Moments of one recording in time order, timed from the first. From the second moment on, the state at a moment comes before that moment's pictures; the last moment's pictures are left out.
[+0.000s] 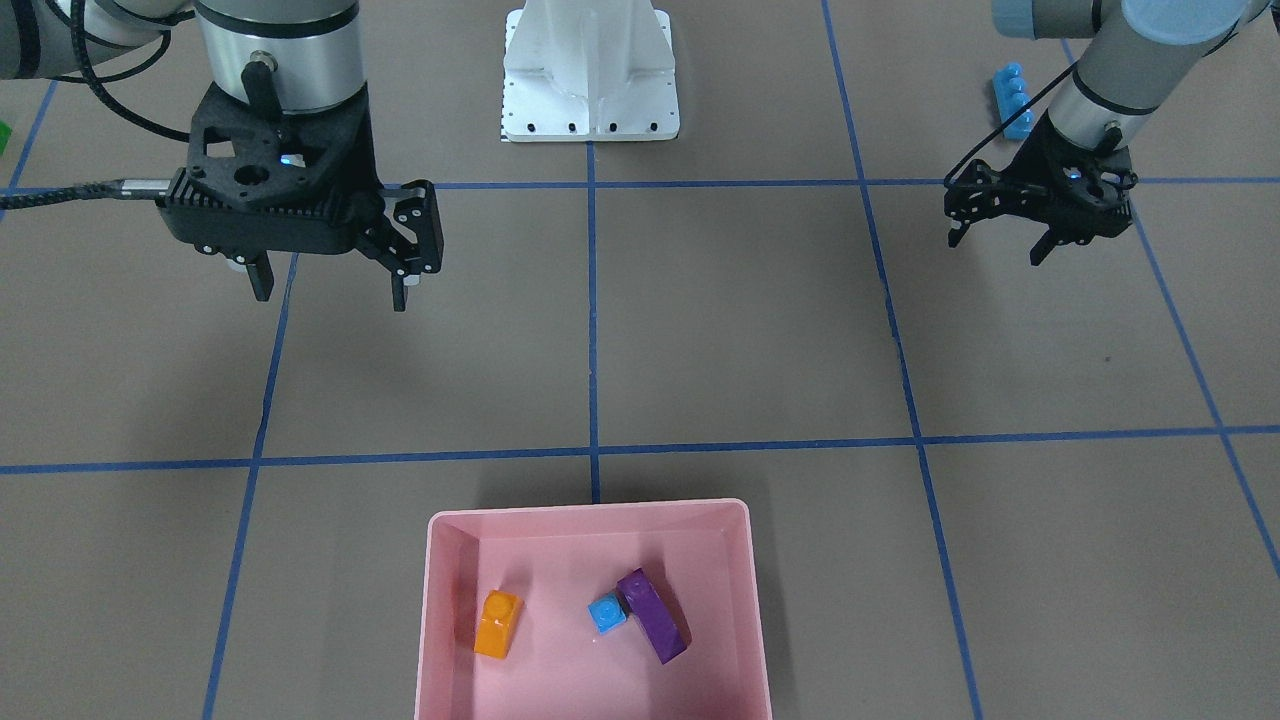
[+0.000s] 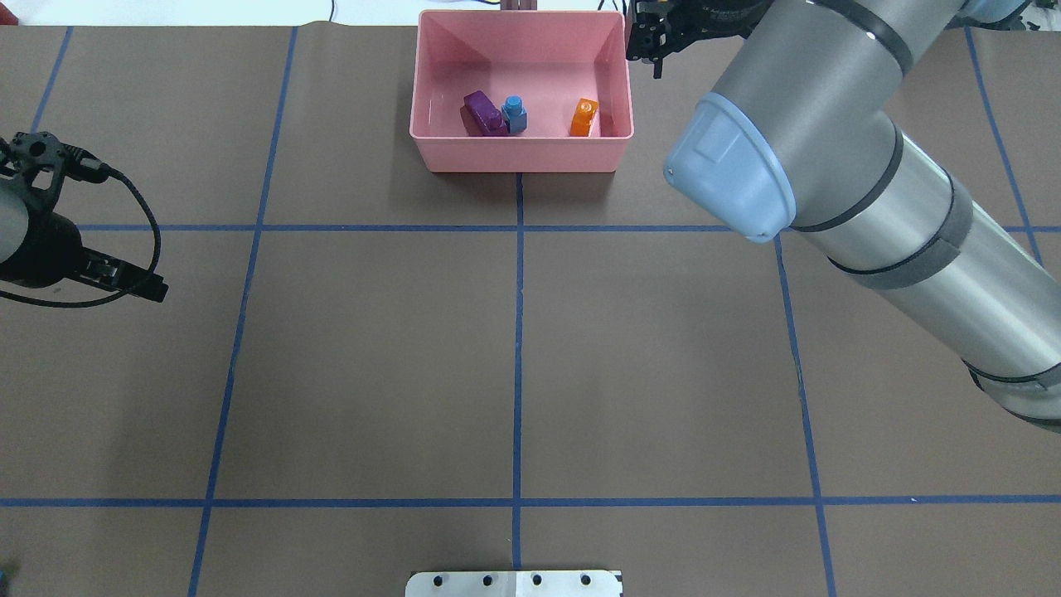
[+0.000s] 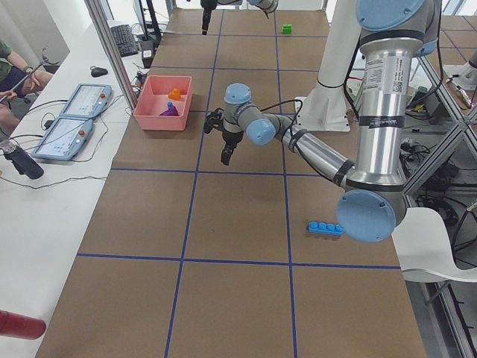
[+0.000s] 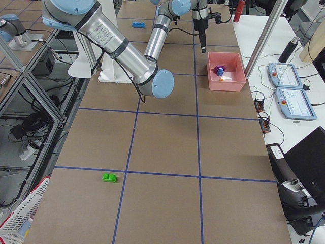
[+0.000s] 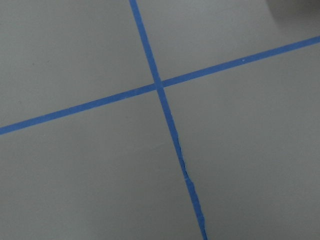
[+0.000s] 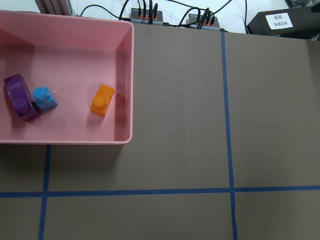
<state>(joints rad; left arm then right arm) -0.90 -1.57 -2.08 -1.76 -2.08 -0.64 0.90 -0.63 1.83 -2.20 1.84 0.85</state>
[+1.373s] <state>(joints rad) -0.86 -1.36 -2.11 -1.80 -2.08 -0.78 0.92 -1.01 2.20 -2.37 1.88 0.68</state>
